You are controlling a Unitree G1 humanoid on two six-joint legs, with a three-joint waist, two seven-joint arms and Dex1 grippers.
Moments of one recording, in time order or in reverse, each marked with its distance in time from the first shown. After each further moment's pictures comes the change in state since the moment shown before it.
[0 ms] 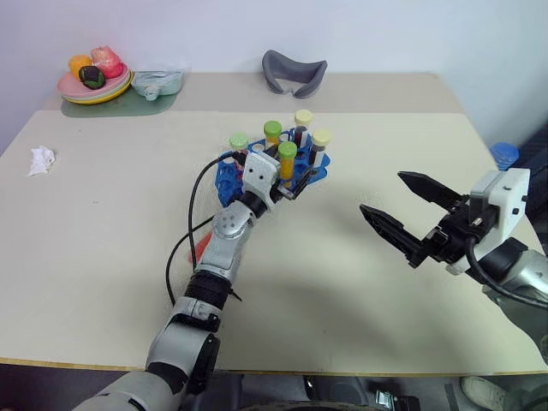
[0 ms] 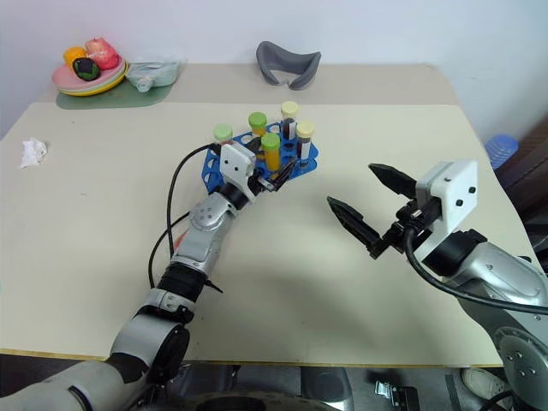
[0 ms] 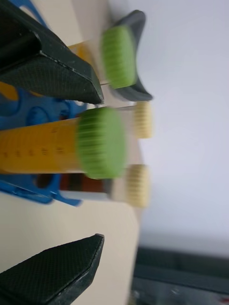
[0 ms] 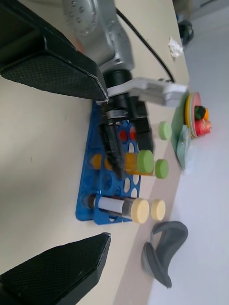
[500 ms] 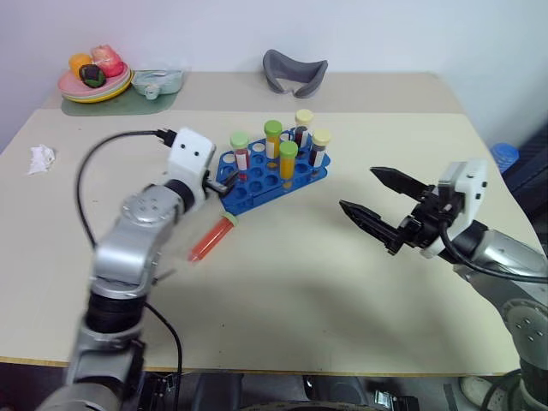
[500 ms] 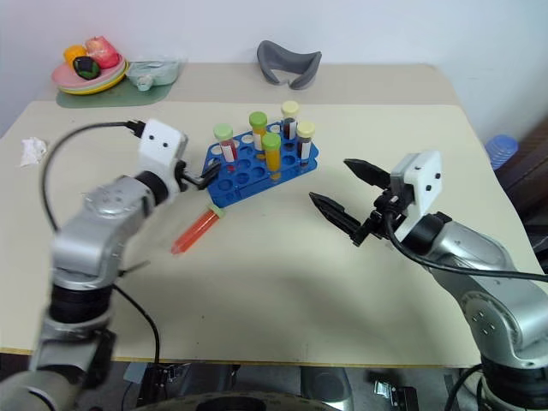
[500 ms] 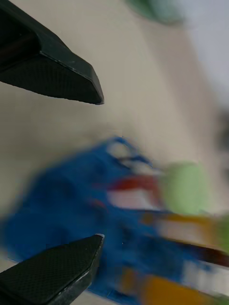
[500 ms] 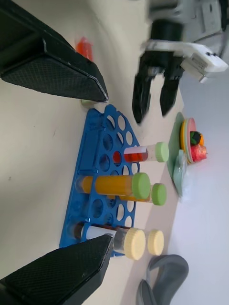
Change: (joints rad) left arm -0.116 0.598 0.065 -0.814 -0.164 1.549 -0.004; right arm -0.182 0.063 0.216 0.228 -0.139 -0.098 0.165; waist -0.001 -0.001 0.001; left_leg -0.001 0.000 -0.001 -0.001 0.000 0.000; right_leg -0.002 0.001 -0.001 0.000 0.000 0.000
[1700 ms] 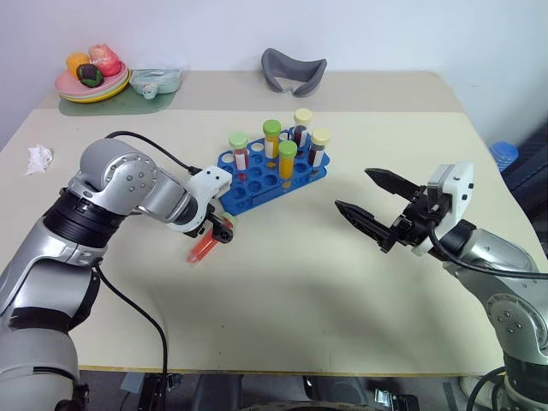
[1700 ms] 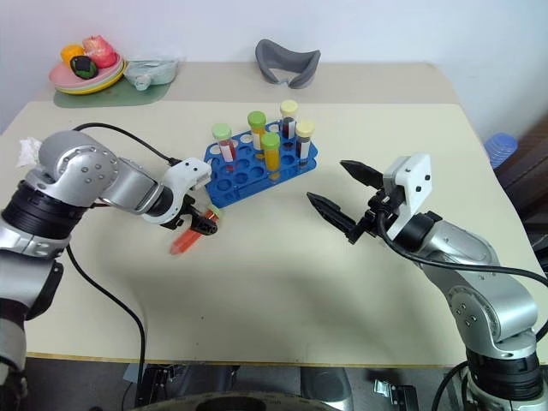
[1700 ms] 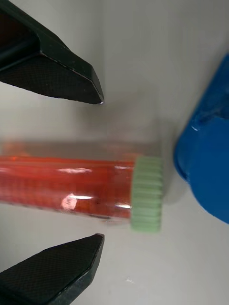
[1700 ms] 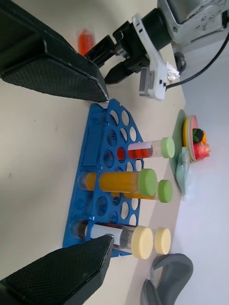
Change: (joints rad) left arm -0.347 0.157 -0.437 0.585 -0.920 0.214 0.536; right arm 0.029 0.041 -0.002 0.004 -0.068 -0.017 0.017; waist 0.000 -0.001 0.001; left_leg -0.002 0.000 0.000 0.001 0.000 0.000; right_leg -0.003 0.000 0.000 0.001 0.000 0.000
